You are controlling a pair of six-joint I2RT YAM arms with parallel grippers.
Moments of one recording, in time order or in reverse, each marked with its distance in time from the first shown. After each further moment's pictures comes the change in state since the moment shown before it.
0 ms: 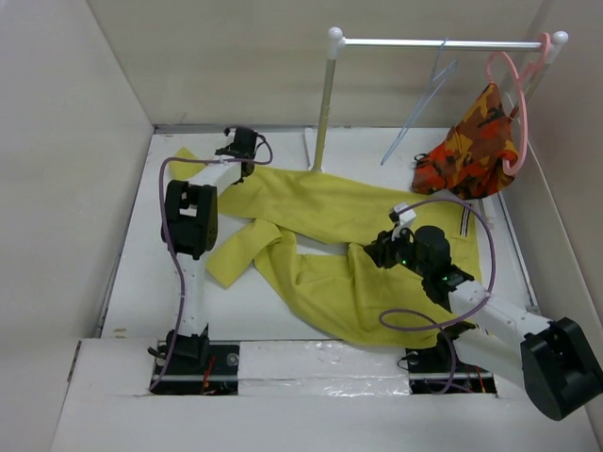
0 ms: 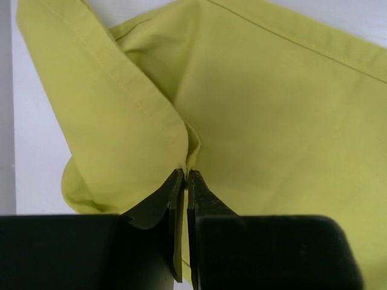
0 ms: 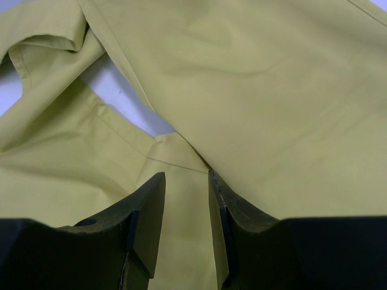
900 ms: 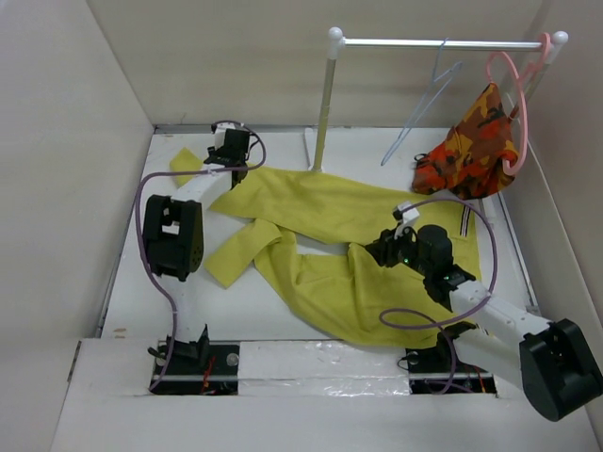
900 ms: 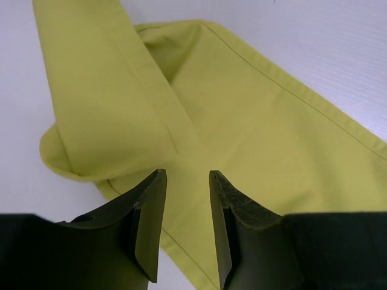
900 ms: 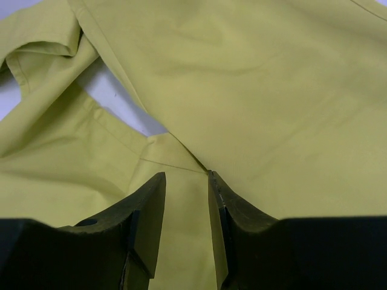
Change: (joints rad) left arm -0.013 -0.307 -0.302 0.201 0.108 -0.265; right arm -0.034 0.005 -0.001 0.001 -0.019 0.026
